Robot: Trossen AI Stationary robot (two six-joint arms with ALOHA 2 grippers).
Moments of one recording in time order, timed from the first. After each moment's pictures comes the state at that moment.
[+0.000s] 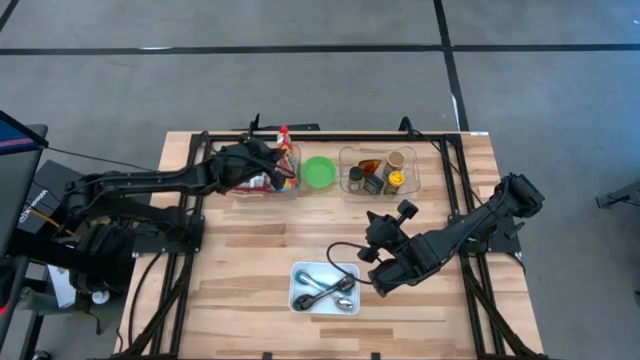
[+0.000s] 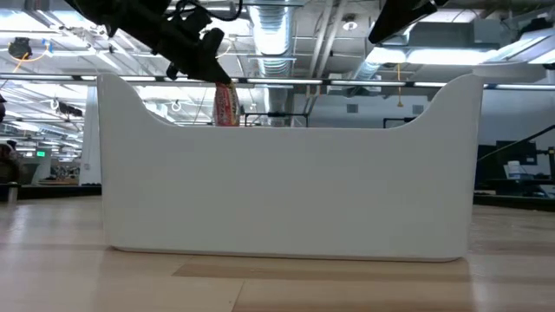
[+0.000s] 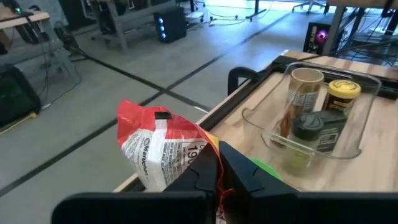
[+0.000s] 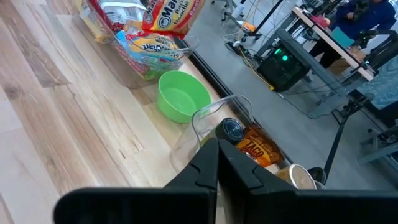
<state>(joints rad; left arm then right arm) 0.29 1.13 0.70 0.13 -0.45 -0.03 0.53 1.66 1.37 -1.20 1.15 0.94</state>
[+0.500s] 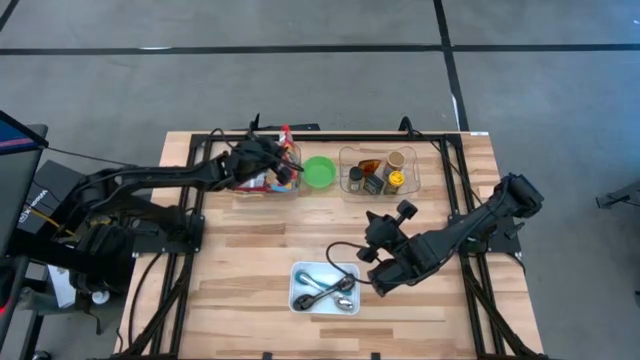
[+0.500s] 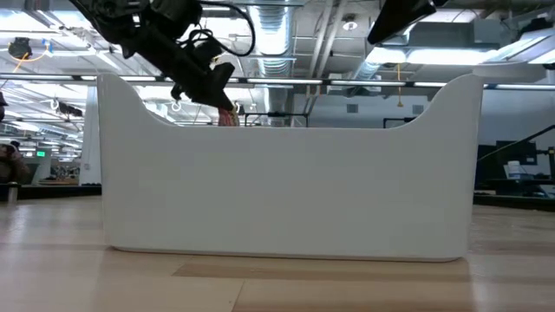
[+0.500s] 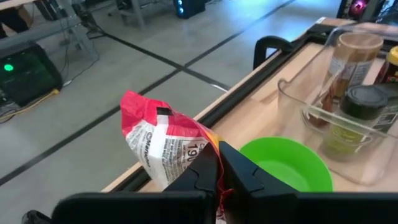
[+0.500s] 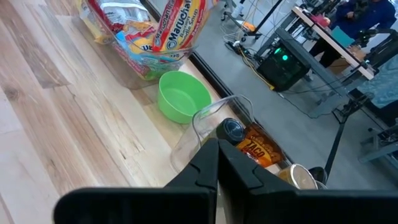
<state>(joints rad) 0.37 1.28 0.70 0.18 -0.45 -0.03 0.52 1.66 1.37 -1.19 1.15 0.94</state>
